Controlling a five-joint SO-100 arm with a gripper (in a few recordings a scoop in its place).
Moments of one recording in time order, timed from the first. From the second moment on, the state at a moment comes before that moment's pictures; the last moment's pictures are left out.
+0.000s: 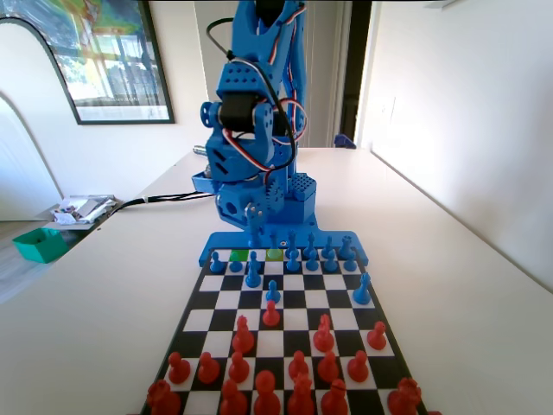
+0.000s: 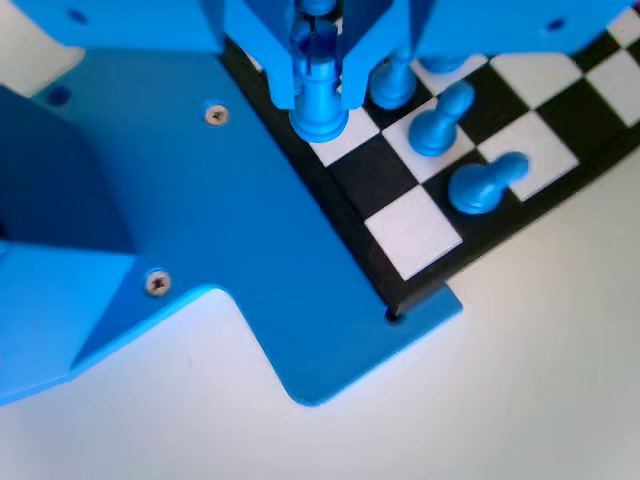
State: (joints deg) arm 19.5 105.6 152.9 44.8 -166.7
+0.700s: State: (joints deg) arm 18.7 105.6 155.8 38.1 -166.6
